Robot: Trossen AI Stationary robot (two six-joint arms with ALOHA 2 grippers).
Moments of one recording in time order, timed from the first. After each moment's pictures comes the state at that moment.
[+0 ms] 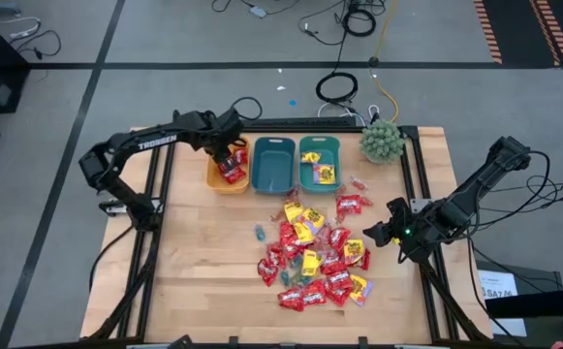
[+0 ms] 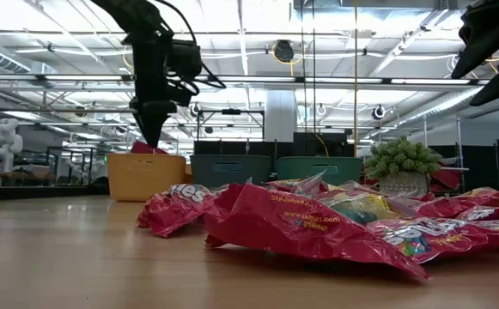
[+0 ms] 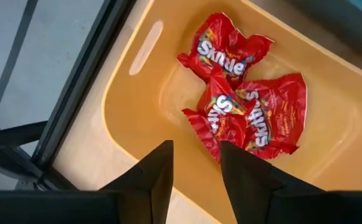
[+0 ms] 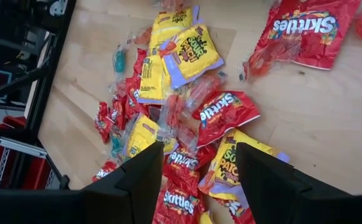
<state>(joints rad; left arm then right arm) 0.61 1.58 1.21 -0.99 -0.24 0.06 0.73 0.86 0.66 -0.81 0.61 1.86</state>
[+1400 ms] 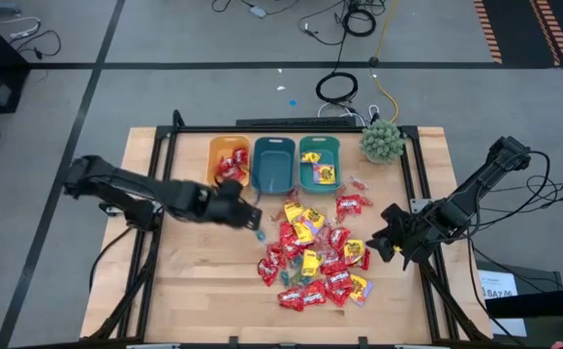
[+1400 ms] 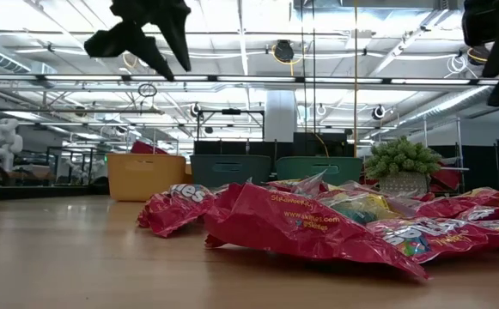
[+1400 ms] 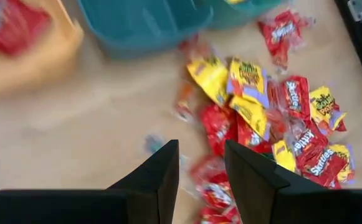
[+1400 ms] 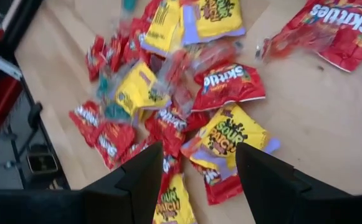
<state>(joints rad) -0.23 1.45 1.21 -0.83 -0.37 -1.36 0.73 0.87 0.66 -0.78 0.46 1.51</state>
